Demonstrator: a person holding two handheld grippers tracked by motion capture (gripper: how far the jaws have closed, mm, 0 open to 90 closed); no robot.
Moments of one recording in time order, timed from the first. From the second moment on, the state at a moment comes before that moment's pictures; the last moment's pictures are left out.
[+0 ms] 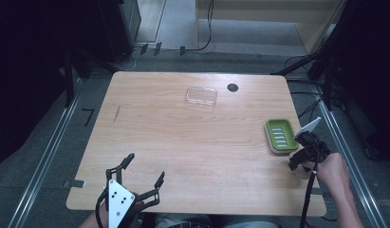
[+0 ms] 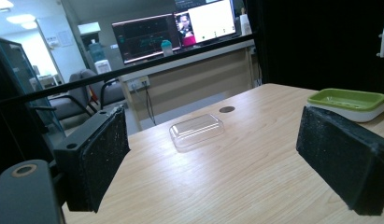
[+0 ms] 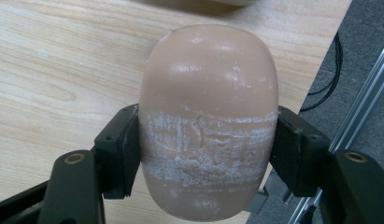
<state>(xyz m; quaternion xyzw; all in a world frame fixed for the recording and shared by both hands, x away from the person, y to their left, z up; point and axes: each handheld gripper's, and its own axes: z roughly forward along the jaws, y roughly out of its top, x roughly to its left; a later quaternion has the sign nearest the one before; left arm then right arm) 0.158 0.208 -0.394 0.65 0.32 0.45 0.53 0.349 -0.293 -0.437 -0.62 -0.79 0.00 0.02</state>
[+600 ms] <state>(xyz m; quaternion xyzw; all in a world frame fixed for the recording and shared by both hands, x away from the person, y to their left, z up) 0.158 0.208 -0.394 0.65 0.32 0.45 0.53 0.360 -0.286 -0.424 -0.61 -0.79 -0.01 0.01</state>
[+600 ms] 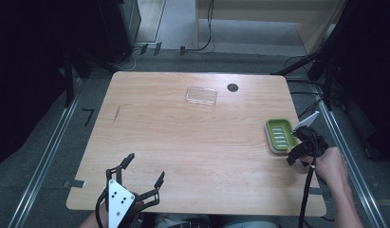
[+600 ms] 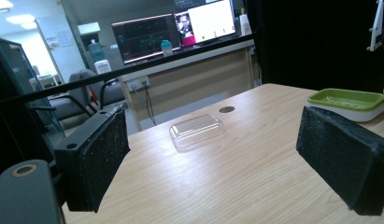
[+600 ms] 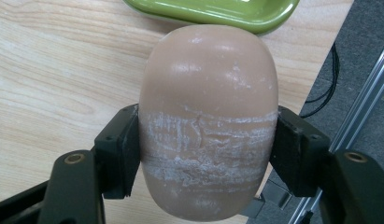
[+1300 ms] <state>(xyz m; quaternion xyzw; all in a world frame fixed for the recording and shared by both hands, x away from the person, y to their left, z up) 0.158 0.209 -0.394 0.65 0.32 0.45 0.52 0.374 -0.277 -0.414 -0.61 -0.79 -0.02 0.01</state>
